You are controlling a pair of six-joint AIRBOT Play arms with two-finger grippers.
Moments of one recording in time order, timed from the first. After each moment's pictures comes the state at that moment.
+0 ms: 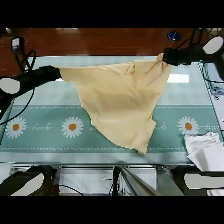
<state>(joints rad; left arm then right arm) -0.03 -1.13 0.88 0.96 -0.43 -1.18 -0.01 -1.54 1.50 -1.18 0.87 1.51</state>
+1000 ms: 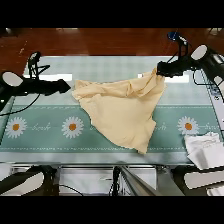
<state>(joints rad) 0.06 -1.24 0.97 1.04 -0.93 -1.30 -0.01 -1.63 1.50 -1.19 0.99 1.47</state>
